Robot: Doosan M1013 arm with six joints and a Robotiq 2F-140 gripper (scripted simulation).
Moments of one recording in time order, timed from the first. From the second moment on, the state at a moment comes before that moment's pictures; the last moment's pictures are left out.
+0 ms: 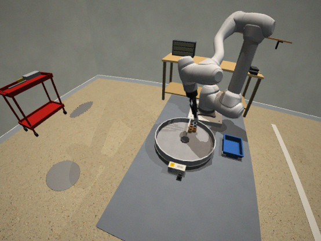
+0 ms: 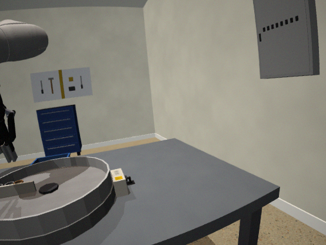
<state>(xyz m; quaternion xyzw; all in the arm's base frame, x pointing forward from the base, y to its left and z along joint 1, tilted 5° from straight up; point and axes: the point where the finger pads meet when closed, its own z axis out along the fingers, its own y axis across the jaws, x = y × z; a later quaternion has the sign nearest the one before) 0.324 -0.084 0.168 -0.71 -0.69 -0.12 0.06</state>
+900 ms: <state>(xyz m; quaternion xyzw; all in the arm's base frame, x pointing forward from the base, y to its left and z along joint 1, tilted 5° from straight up) 0.338 -0.088 0.133 -0.68 -0.66 -0.25 0.20</state>
